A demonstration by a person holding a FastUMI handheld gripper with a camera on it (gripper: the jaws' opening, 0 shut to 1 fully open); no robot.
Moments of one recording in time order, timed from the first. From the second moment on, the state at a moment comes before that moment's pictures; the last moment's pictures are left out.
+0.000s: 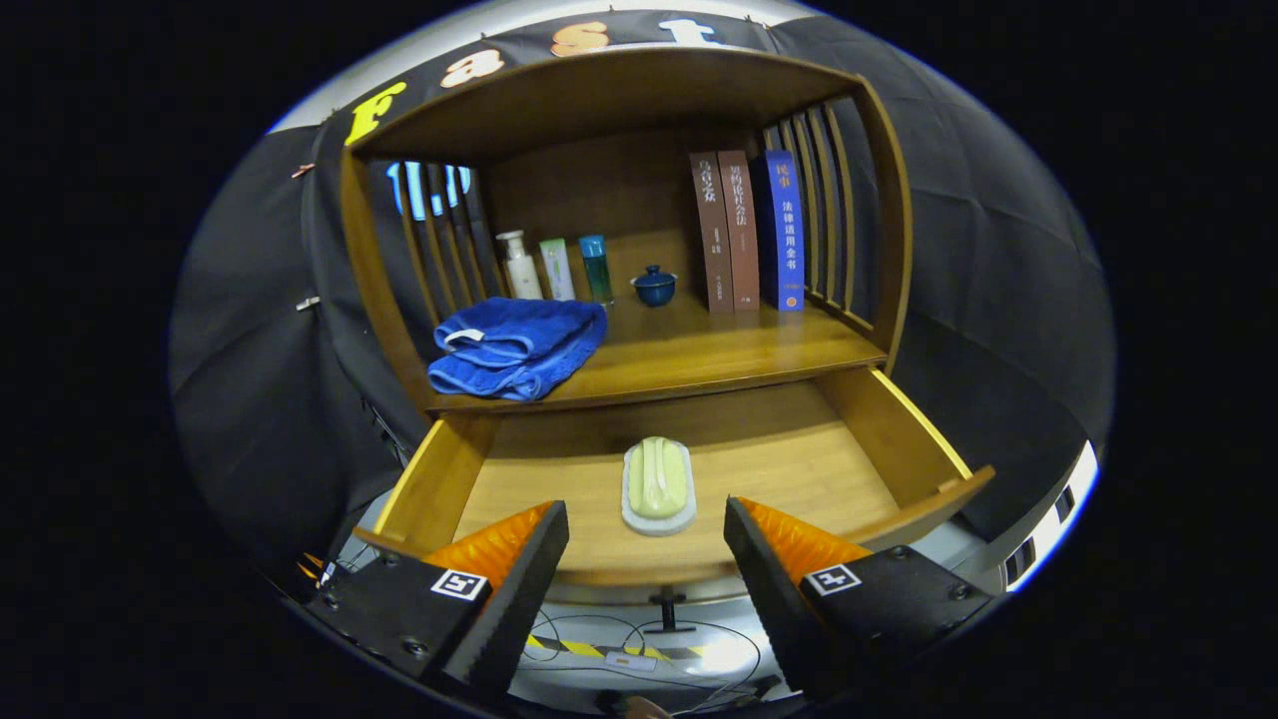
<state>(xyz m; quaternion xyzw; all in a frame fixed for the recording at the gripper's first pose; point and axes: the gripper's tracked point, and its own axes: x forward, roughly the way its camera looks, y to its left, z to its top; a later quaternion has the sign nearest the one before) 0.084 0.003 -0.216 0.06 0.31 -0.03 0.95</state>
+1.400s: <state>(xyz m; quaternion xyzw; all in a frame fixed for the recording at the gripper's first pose) 0.184 -0.003 -0.349 0.03 0.58 -0.02 0.81</state>
